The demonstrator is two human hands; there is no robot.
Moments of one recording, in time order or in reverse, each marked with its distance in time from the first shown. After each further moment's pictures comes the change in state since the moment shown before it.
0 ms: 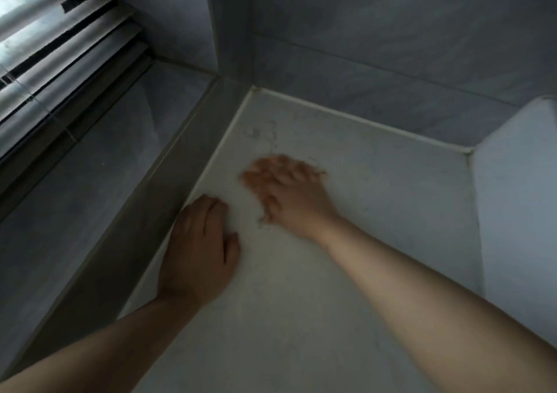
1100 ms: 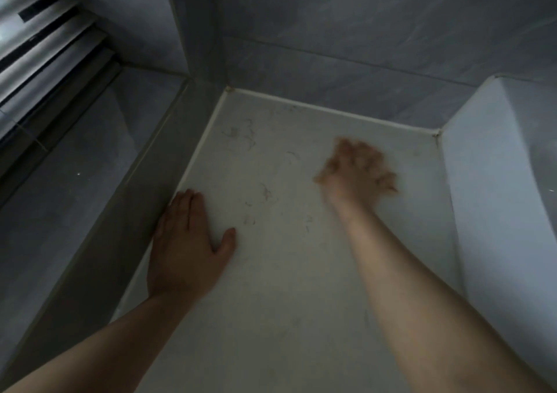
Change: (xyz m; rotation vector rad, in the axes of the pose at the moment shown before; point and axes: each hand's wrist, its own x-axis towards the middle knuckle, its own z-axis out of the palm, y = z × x) left_hand 0.004 0.002 0.007 0.002 -0.044 -0.115; right_hand -0.031 0.062 -0.005 0.120 0.202 0.970
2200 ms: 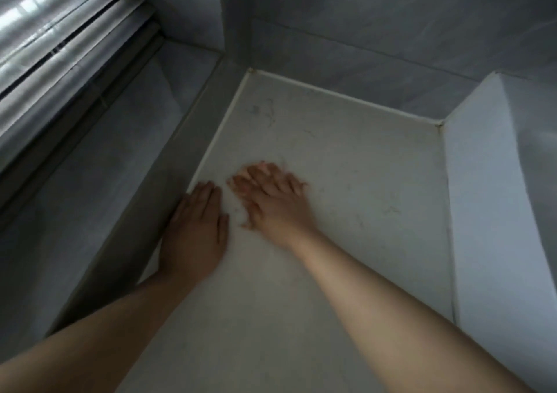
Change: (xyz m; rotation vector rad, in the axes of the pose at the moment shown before) left_hand -0.038 -0.026 -0.016 -0.011 -0.005 0.182; right_hand -0.131 -0.052 0.021 -0.044 -0.208 -0.801
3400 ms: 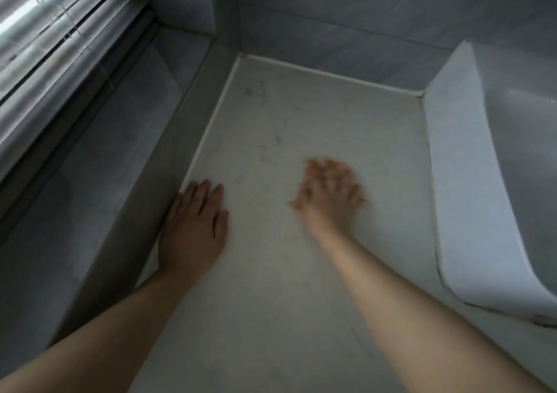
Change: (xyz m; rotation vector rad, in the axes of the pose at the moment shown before) left_hand -0.045 -0.001 -0.015 0.050 -0.080 -0.004; right_hand -0.071 0.025 0.009 0.016 0.158 0.616
